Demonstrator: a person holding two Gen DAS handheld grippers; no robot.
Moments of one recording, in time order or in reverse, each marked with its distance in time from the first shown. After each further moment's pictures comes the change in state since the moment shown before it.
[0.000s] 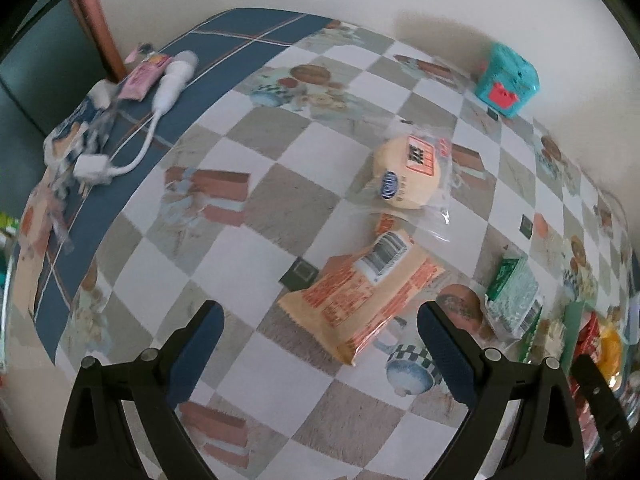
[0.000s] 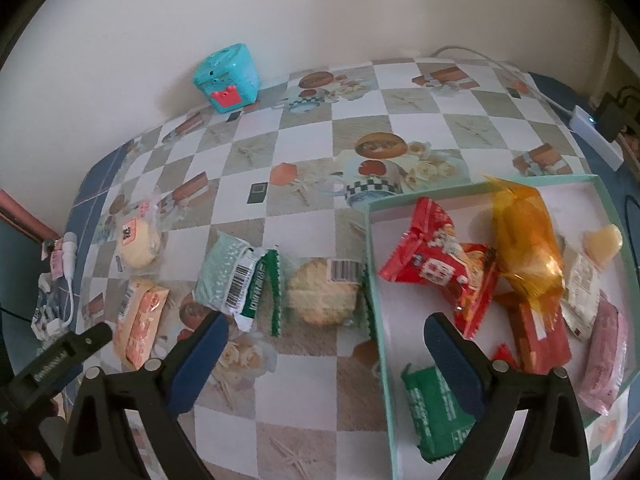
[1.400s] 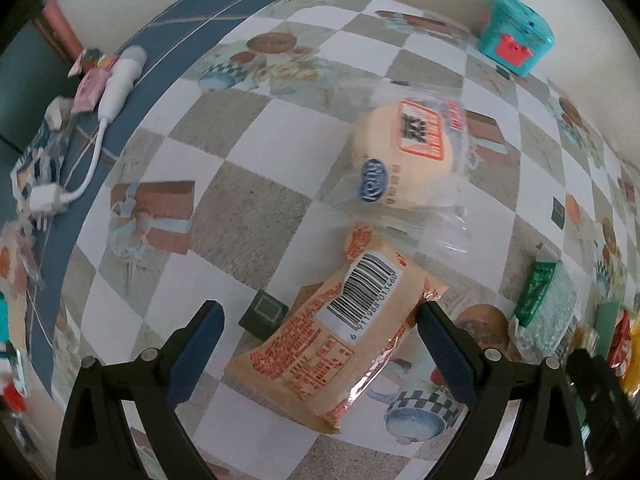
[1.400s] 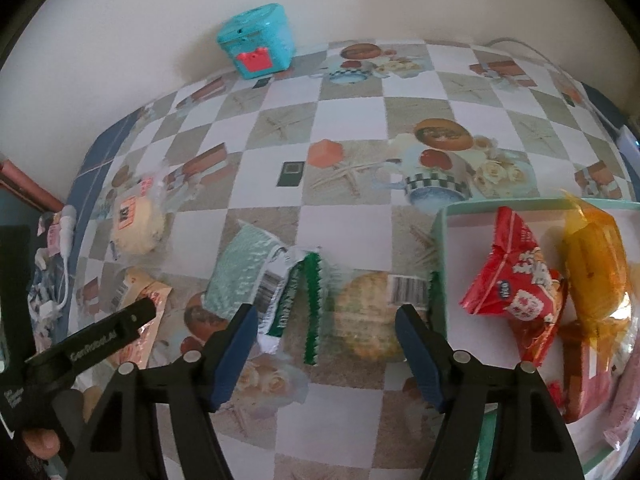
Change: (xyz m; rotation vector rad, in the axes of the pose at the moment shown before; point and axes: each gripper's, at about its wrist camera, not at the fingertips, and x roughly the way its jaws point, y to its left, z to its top) left arm 0.061 -0.010 0.027 0.064 0.093 0.026; right arm 0.045 0.033 0.008 -0.089 0.074 0.040
